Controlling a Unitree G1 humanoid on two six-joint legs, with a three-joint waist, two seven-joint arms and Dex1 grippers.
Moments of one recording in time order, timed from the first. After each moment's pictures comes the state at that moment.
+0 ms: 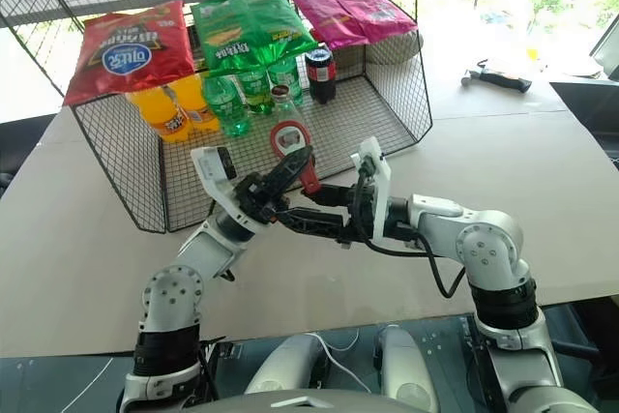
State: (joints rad) left arm -0.19 0.14 0.11 -0.31 -1.19 0.67 -0.55; right arm -0.46 -0.31 0.06 -0.38 1.14 1.11 0.47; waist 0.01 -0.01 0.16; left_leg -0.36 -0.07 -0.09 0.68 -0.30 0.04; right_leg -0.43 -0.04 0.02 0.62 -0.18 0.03
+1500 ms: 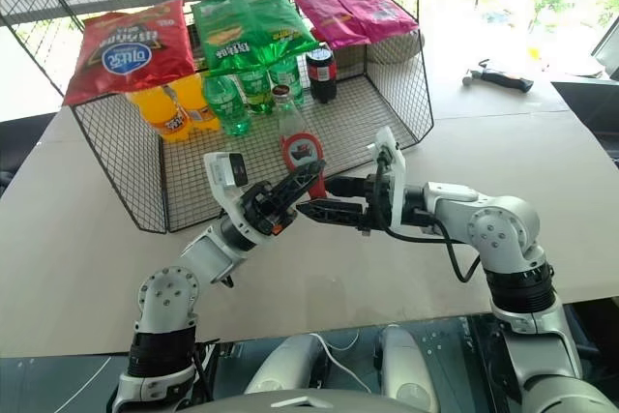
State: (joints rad) left arm -0.17 0.17 0.09 -0.31 -1.28 0.75 -0.55; right arm -0.51 -0.42 0.05 -0.30 1.08 1.10 0.63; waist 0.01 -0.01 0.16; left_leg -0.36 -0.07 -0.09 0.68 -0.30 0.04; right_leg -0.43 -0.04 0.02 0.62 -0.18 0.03
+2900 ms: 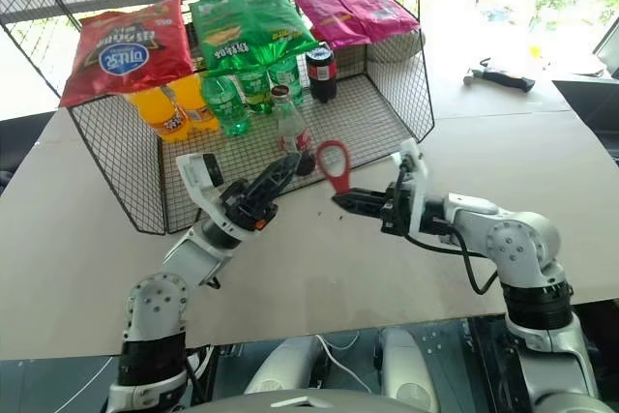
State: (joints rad) left arm -0.09 0.23 0.14 -0.38 -1.11 0.62 -0.55; right arm -0.36 -0.46 -0.06 -0.30 0.98 1.01 0.56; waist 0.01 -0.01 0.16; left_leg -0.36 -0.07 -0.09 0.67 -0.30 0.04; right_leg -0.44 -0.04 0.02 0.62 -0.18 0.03
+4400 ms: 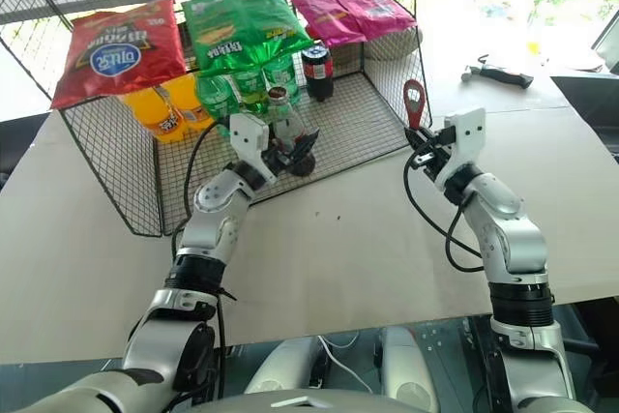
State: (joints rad) left arm -0.50 0.22 0.00 0.26 -0.23 -0.06 -0.60; right arm -0.39 -0.34 -0.10 -0.13 0.43 0.42 0.44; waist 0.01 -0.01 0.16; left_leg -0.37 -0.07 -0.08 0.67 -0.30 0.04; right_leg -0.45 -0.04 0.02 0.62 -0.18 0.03
